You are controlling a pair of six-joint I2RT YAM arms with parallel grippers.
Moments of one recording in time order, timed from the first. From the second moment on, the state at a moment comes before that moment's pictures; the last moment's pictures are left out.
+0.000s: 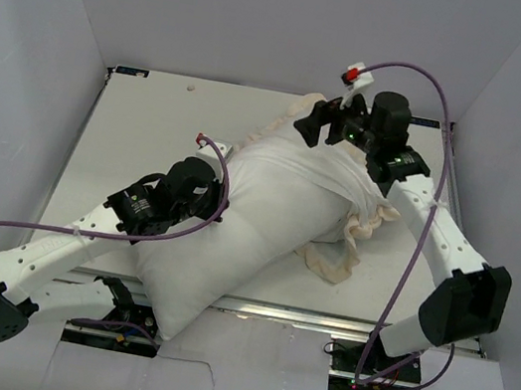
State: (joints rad) left arm -0.81 1.03 0.99 -0.56 -0.24 -0.44; right arm 0.42 1.49 1.40 -0.09 -0.41 0.05
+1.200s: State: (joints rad) left arm -0.81 1.00 1.11 -0.61 -0.40 -0.45; right arm 0.43 2.03 1.75 -0.28 0.02 0.07
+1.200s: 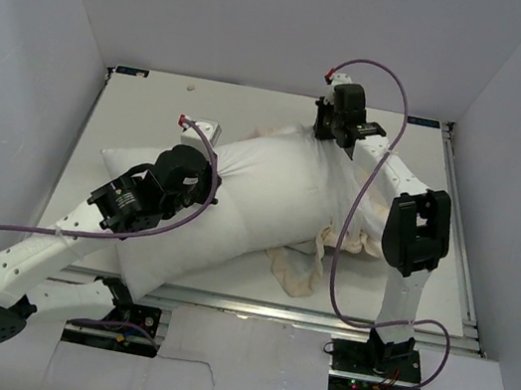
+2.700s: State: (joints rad) left arm -0.48 1.21 1.31 -0.74 -0.63 -0.35; right arm -0.04 1.79 1.43 -0.14 -0.02 0.24
